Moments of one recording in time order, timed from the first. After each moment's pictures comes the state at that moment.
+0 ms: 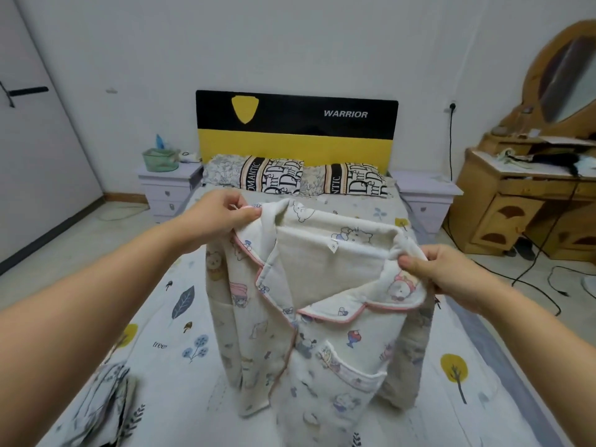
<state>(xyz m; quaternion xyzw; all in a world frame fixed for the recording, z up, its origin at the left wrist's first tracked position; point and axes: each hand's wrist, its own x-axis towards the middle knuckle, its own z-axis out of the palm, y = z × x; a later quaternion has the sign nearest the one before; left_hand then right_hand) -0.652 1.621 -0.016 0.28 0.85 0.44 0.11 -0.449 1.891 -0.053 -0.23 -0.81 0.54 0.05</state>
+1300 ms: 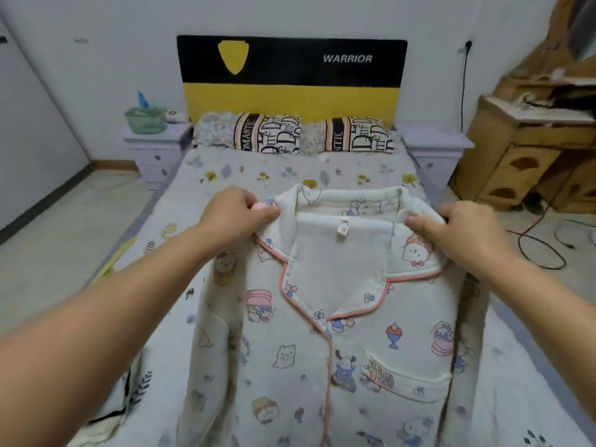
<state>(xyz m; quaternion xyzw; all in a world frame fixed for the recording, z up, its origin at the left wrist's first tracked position) -0.653 1.643 -0.101 0.23 0.91 0.34 0.06 -0.473 1.882 -0.095 -0.32 -0.92 0.17 0.15</state>
